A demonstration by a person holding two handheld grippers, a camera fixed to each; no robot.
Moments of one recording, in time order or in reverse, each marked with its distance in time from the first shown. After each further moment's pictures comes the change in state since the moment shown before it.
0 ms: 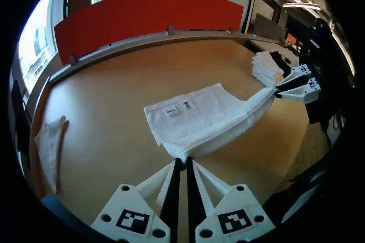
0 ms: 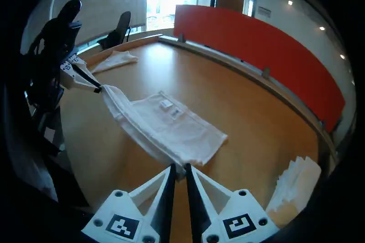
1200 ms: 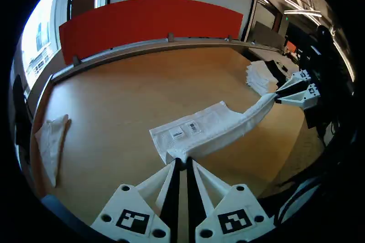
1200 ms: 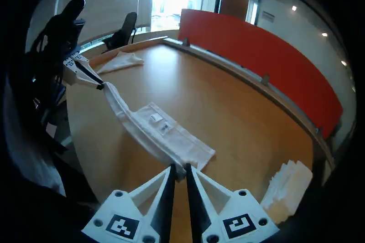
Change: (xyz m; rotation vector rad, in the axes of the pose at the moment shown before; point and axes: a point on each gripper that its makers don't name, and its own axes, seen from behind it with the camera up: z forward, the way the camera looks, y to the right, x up) left arm 0.010 0.014 -0.032 -0.014 0.029 -0.039; right arm 0.012 -0.010 -0.034 0.003 -0.003 -0.037
